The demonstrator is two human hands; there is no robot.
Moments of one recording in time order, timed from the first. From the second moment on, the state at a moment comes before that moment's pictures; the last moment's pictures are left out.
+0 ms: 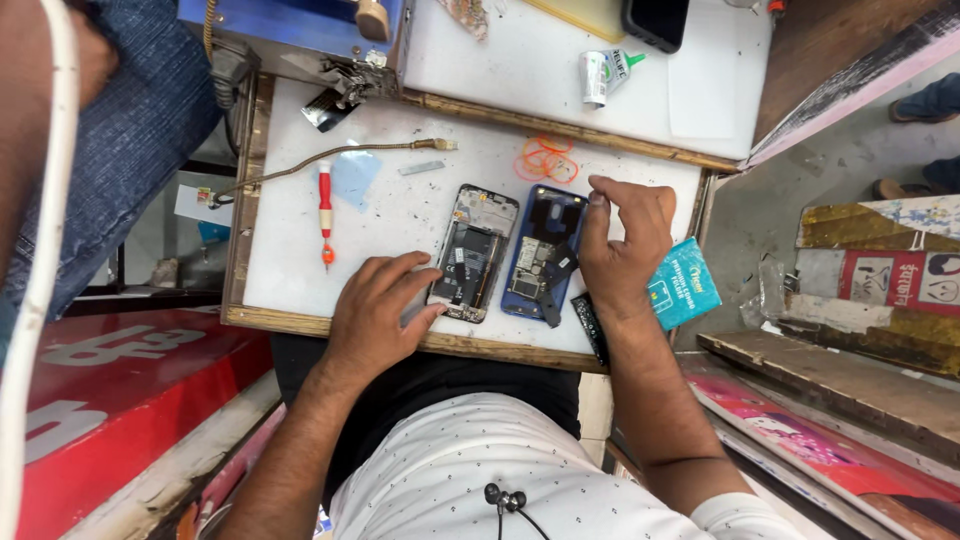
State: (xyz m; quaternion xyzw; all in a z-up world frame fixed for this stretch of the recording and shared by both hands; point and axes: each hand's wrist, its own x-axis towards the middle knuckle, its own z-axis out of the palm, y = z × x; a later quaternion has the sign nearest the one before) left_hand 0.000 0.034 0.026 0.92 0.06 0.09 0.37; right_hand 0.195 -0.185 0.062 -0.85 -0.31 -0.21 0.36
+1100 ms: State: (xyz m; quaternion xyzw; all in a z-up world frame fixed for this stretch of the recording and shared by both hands) left_hand 0.005 -0.005 0.056 0.95 0.06 0.02 0.29; right_hand 0.062 -0.196 0.059 -0.86 -0.31 0.13 0.38
